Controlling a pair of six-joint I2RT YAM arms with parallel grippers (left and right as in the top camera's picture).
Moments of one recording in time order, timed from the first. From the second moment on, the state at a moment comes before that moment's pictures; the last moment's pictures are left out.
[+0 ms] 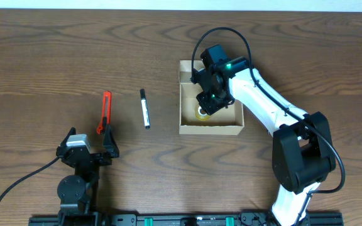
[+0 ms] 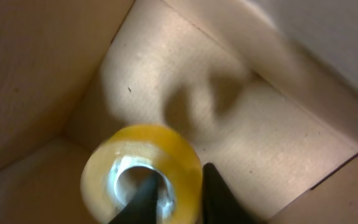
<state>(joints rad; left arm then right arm) -0.02 0.01 0.02 -0.11 -0.05 -0.14 0.44 1.96 1.49 -0.97 -0.15 -0.12</state>
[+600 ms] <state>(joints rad) -0.02 0.01 0.02 -0.11 -0.05 -0.14 0.44 1.96 1.53 -1.04 -0.14 -0.13</state>
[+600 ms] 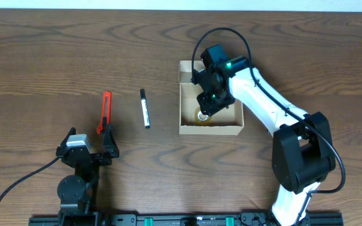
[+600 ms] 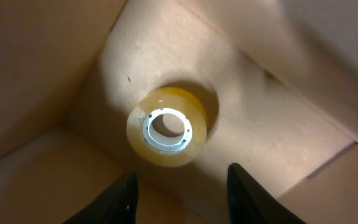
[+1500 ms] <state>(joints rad) -0.02 0.01 0.02 -0.11 -0.05 -0.14 0.11 1.63 2.14 -1.68 0.26 0.26</state>
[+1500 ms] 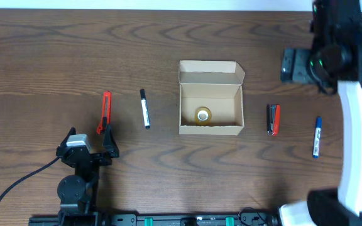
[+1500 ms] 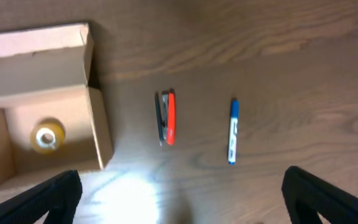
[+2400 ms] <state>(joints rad) -0.02 0.01 0.02 -0.11 -0.05 -0.14 0.11 1.45 1.00 -0.93 0.15 0.33</state>
